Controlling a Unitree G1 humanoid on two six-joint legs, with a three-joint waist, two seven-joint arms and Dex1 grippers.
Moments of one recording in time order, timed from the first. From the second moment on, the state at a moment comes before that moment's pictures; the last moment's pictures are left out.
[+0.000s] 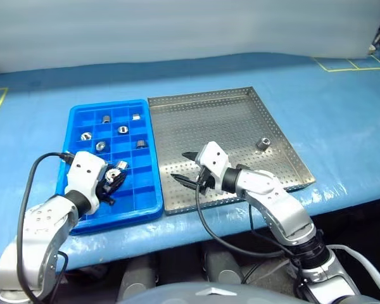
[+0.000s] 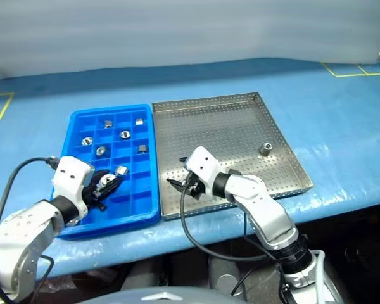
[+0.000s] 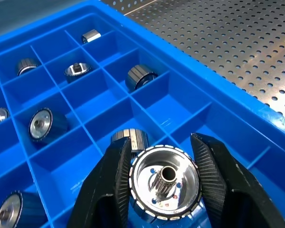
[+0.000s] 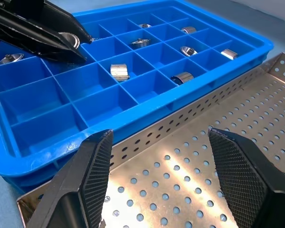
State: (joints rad) left arm 0.15 0.46 0.25 -0.84 -0.25 1.04 -0.48; right arm -0.28 -0.37 0.35 -0.43 0.18 0.59 0.63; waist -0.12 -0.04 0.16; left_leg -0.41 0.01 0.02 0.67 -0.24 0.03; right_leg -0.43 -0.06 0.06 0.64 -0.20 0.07
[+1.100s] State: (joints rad) left arm 0.08 0.41 0.13 -0.77 -0.38 0.84 -0.46; right arm -0.42 -0.26 0.10 -0.12 0.05 0.65 0.24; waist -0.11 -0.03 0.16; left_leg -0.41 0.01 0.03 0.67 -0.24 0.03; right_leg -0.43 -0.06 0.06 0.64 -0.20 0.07
